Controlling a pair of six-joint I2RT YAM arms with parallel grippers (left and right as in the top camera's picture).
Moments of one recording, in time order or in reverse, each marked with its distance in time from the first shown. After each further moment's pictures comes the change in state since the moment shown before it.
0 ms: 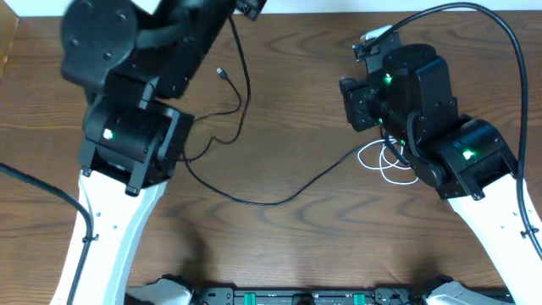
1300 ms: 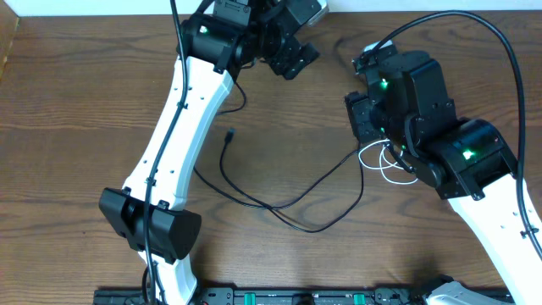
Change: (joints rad) left arm 0.055 0.474 0.165 -0.919 0.177 0.165; right arm 0.000 0.001 0.000 -0.130 0.001 -0.008
